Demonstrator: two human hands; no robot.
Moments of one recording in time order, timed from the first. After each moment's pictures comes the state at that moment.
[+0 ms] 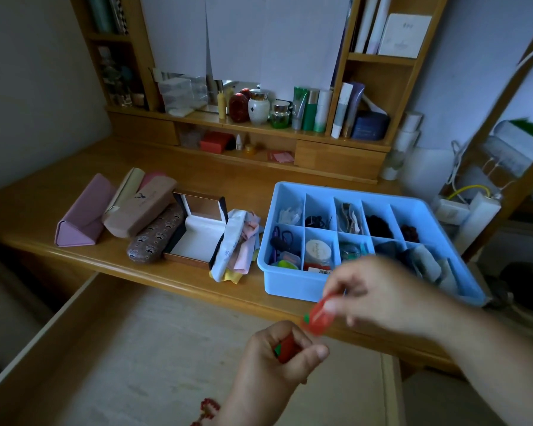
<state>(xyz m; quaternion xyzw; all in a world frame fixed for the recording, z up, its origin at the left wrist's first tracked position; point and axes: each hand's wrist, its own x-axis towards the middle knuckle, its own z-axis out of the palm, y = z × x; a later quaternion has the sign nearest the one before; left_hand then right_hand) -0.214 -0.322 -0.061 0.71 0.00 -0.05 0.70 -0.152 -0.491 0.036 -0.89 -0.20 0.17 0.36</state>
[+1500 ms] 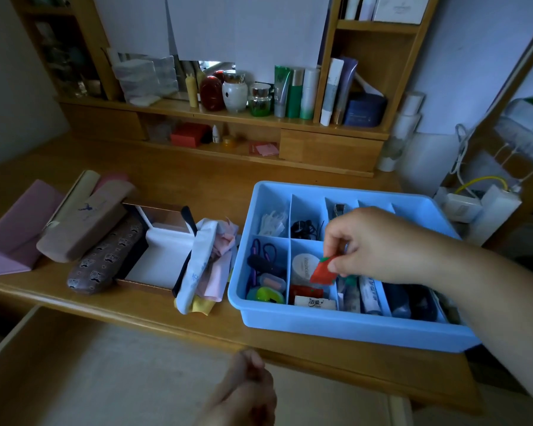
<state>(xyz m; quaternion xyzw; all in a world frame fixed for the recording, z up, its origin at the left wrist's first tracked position) -0.183 -0.315 -0.093 0.50 0.18 -0.19 0.82 -0.056 -0.503 0.046 -0.96 -0.18 0.12 0.20</state>
